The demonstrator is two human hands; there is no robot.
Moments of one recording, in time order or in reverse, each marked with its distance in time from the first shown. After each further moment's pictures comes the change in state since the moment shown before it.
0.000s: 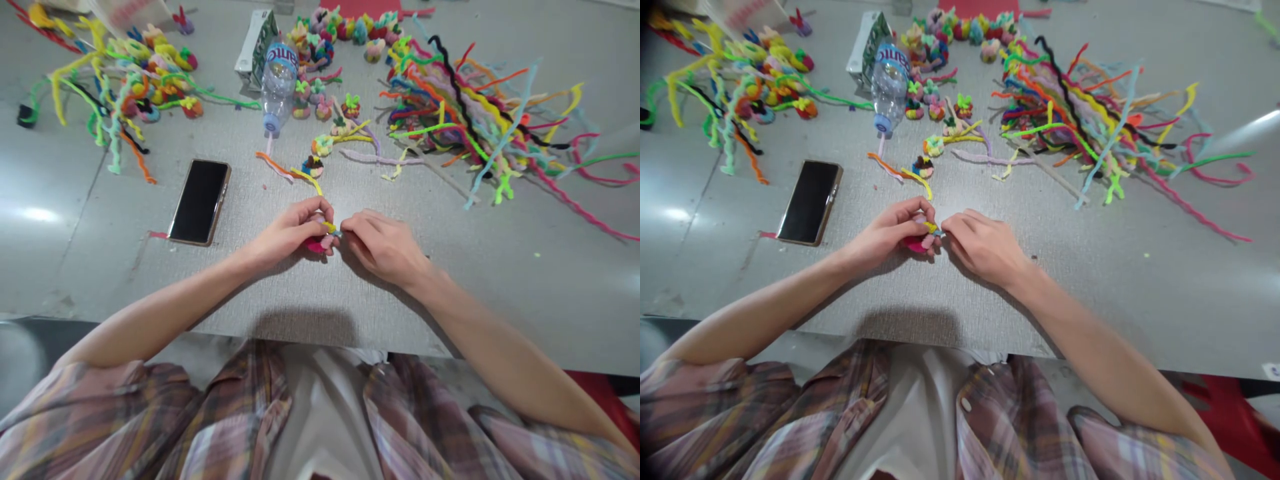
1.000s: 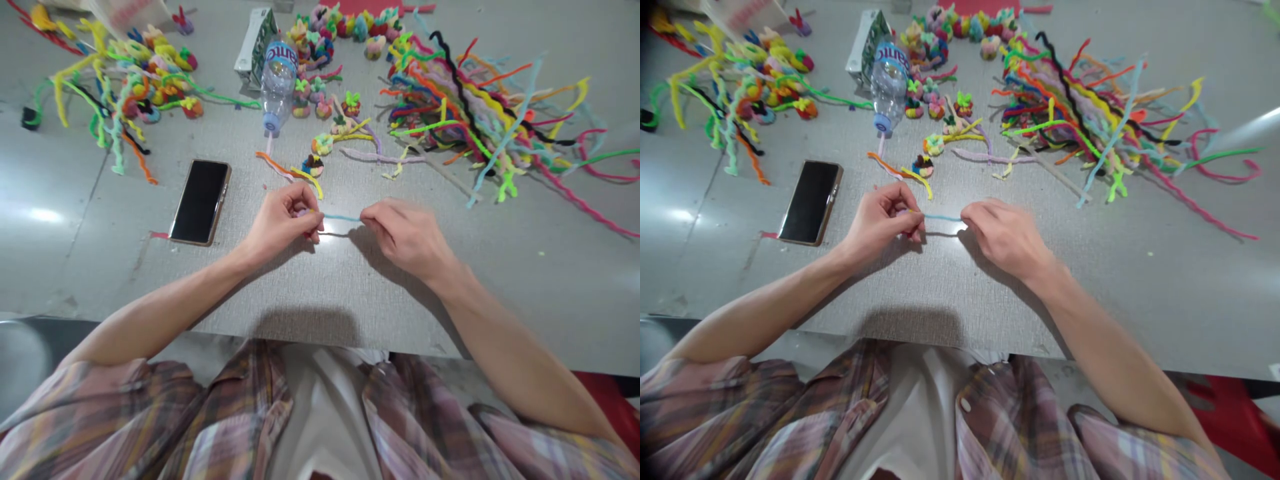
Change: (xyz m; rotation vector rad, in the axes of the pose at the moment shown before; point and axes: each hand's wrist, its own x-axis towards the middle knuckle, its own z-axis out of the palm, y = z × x) left_hand 0.002 0.008 -0.002 0.274 0.269 0.244; right_hand -0.001 0.017 -0.024 -0.003 0.059 0.039
